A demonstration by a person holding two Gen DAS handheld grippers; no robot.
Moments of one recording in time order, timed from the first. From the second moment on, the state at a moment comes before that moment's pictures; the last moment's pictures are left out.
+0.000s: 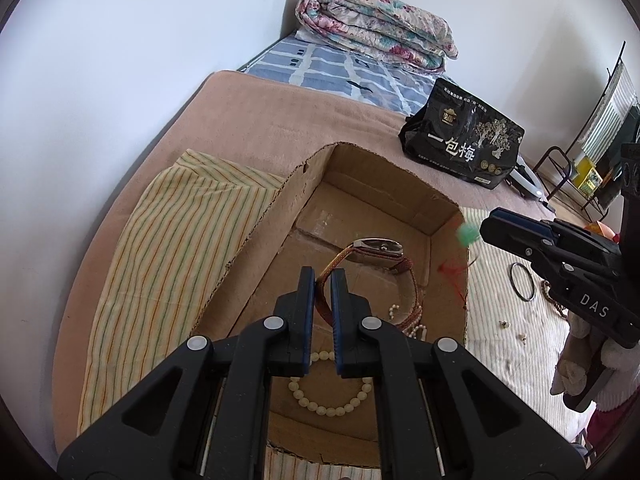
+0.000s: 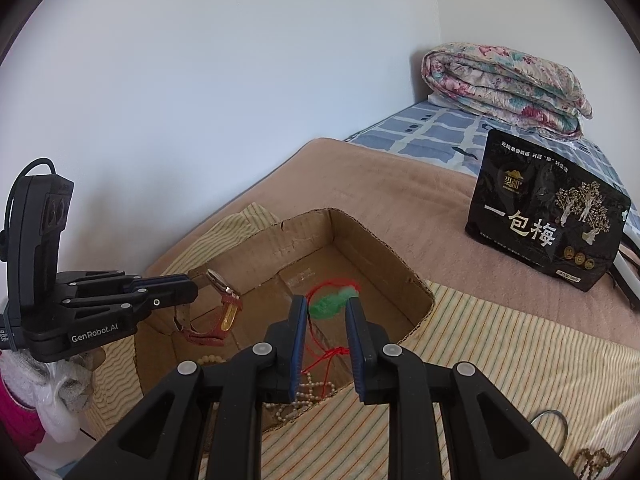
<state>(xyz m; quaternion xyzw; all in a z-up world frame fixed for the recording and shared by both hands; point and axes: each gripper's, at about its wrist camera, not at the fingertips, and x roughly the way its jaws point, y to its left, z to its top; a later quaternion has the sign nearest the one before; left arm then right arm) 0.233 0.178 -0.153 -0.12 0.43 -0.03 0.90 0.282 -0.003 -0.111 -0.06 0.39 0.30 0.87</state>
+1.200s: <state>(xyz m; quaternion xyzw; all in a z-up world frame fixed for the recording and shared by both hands) 0.213 0.145 -0.131 -0.10 0.41 -0.04 0.90 0.250 -0.061 -0.085 -0.05 0.37 0.23 0.90</state>
